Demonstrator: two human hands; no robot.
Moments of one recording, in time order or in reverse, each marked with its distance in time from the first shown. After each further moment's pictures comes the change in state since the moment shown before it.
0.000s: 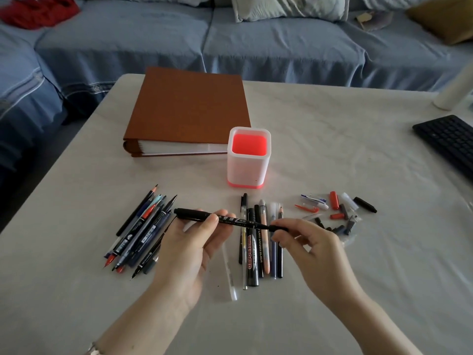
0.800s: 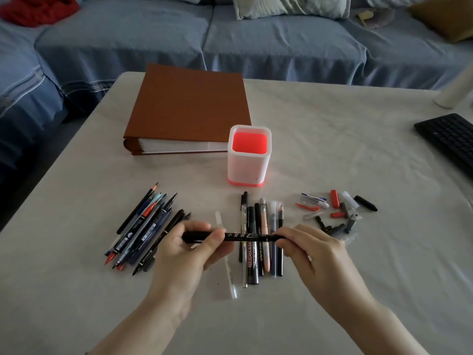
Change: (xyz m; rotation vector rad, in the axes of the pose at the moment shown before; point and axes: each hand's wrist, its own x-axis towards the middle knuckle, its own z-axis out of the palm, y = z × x) left_hand -0.014 -0.001 -0.009 0.176 0.016 0.050; right_hand -0.007 0.013 -0.005 -0.309 -0.022 -0.331
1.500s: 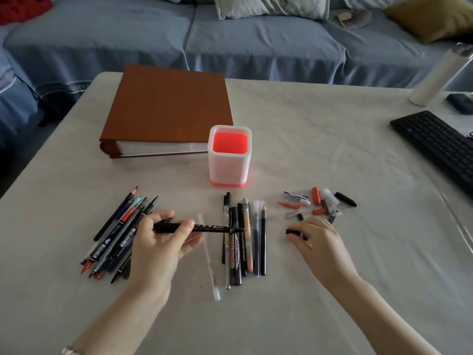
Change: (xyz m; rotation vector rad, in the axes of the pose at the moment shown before) left_hand 0.025 -0.008 -0.003 0.115 0.109 0.109; right_hand -0.006 0.074 -0.003 -0.232 -0.068 0.395
